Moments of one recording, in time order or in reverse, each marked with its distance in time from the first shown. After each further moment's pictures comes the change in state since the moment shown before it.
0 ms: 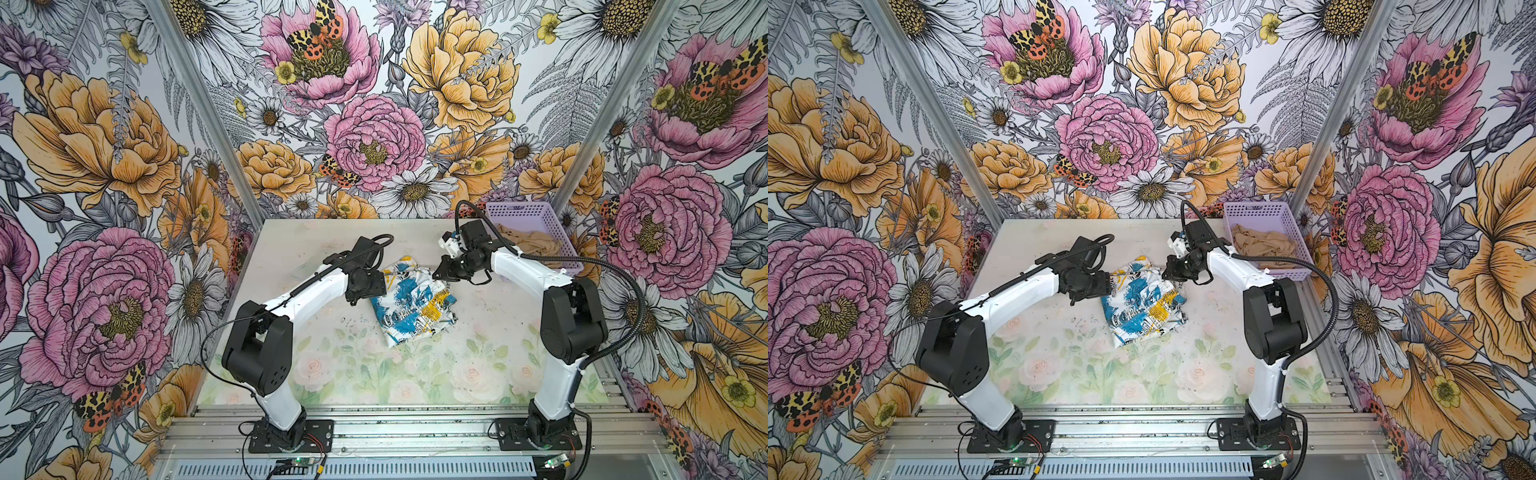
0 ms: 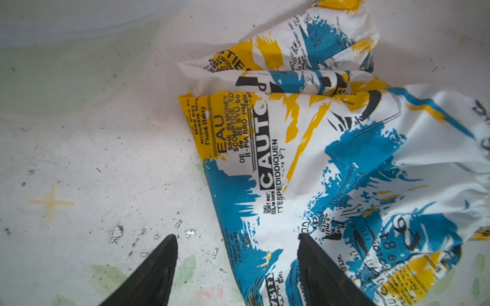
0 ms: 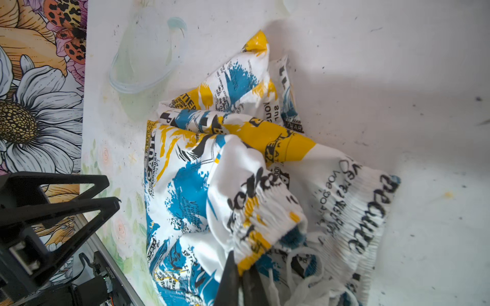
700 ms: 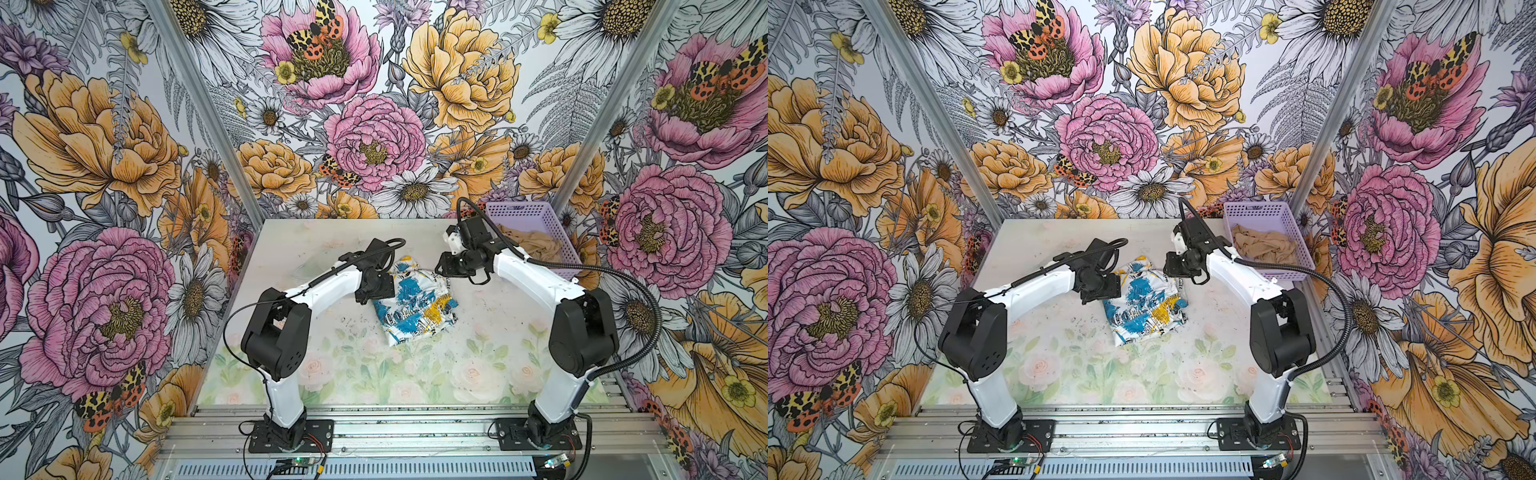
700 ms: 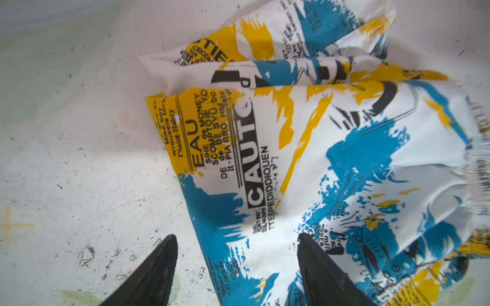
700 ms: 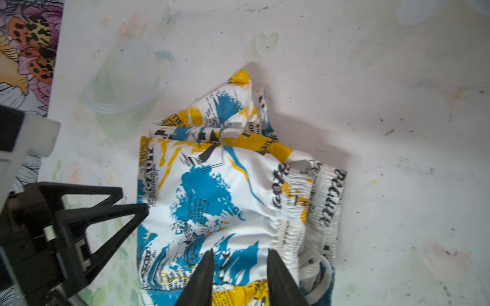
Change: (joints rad) left arm -0.010 0.105 0.086 -0.004 0.000 0.009; right arm 0.102 -0.124 0.002 -0.019 0.196 0.071
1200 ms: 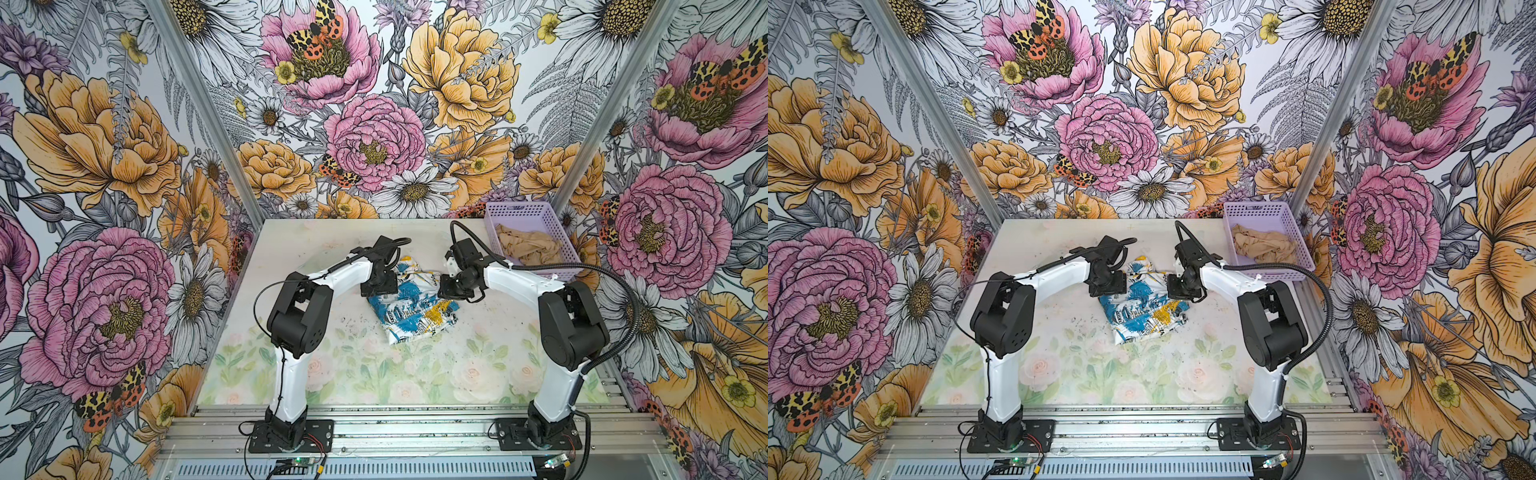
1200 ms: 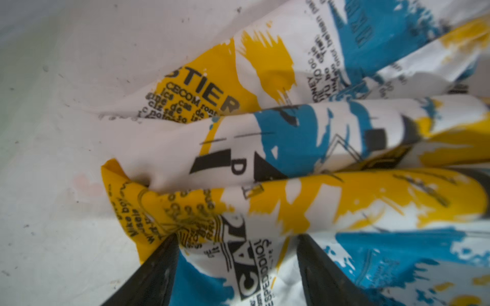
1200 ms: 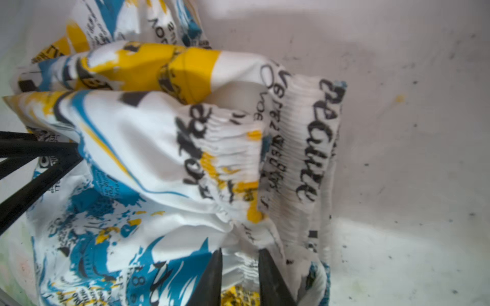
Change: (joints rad) left arm 0.023 0.230 0.123 0.001 0.000 0.060; right arm -0.025 0.111 -0.202 0.085 0.056 0.032
